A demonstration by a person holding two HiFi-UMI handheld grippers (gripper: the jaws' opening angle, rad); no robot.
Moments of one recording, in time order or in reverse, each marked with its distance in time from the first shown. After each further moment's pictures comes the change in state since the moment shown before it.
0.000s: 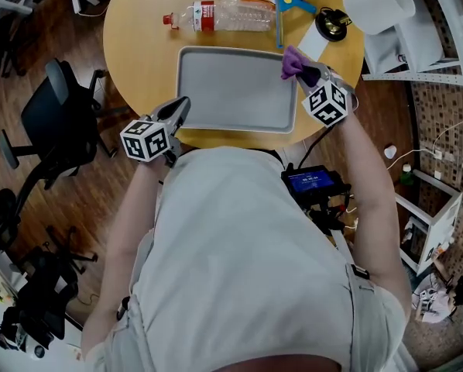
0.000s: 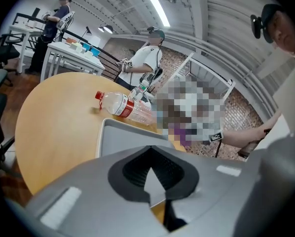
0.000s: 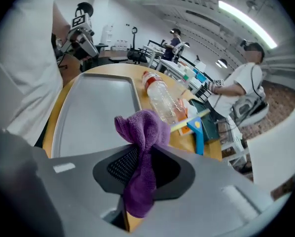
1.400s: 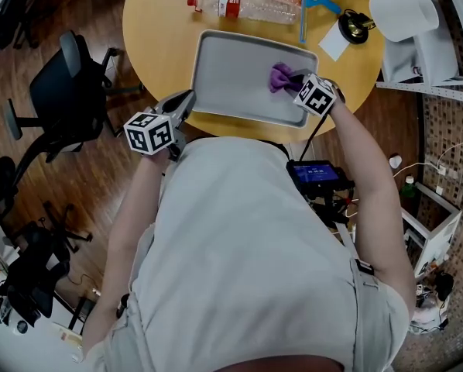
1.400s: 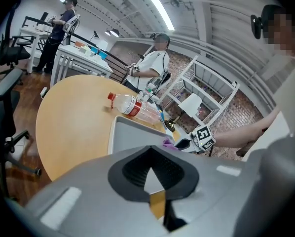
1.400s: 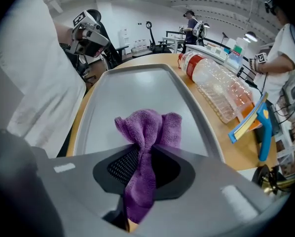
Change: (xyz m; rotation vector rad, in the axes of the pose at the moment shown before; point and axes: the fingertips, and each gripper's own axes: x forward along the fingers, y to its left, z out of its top) left arm -0.036 0.011 -0.019 -0.031 -0.028 0.060; right arm 0.067 0.115 0.010 0.006 0.055 0.444
